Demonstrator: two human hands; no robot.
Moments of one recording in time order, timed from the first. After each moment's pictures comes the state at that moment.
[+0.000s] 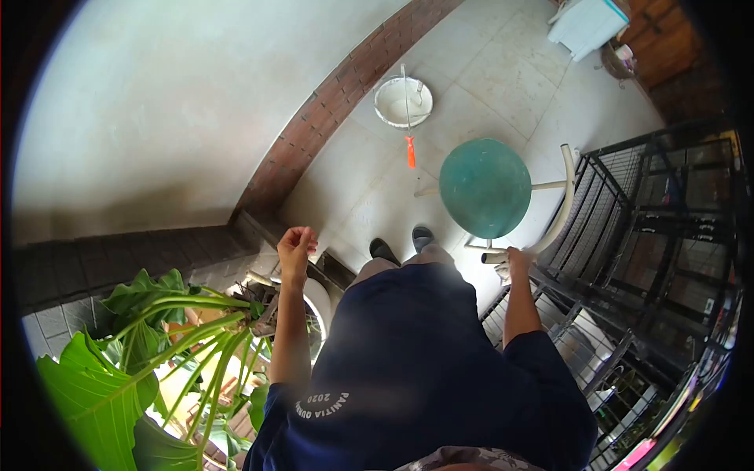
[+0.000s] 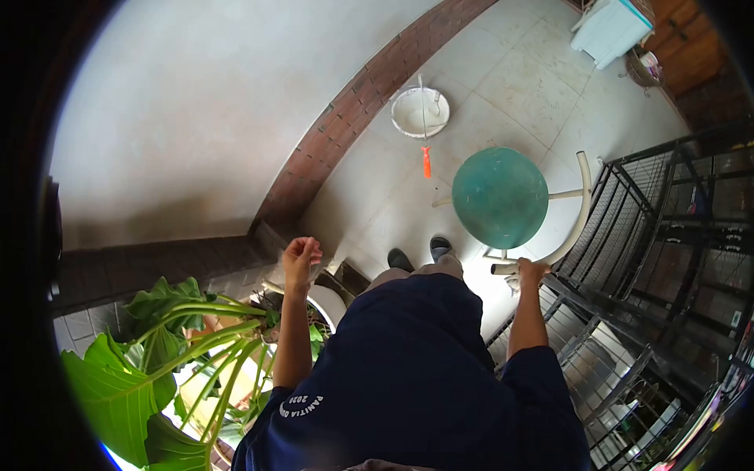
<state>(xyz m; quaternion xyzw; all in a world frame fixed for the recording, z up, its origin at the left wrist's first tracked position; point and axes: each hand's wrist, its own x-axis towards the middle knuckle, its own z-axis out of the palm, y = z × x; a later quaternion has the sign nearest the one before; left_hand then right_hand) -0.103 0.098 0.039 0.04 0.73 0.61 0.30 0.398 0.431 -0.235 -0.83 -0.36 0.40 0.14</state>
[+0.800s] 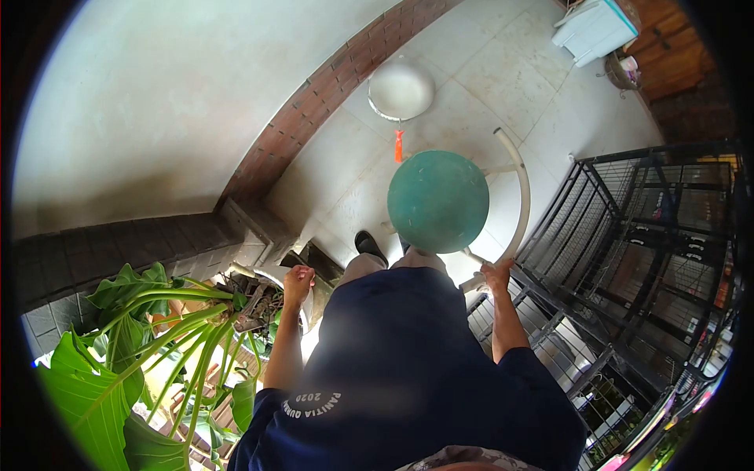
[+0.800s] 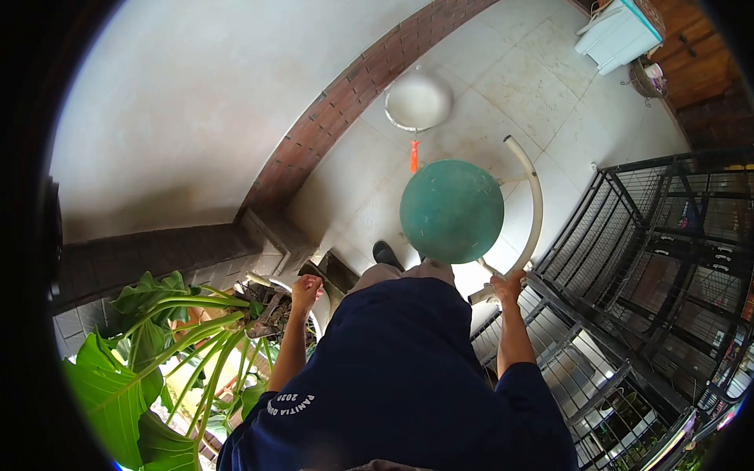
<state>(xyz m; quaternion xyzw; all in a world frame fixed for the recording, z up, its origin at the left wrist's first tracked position) -0.043 0.015 -0.048 0.02 0.83 0.41 0.38 0.396 0.396 -0.184 -0.70 -0.58 0.42 0.02</state>
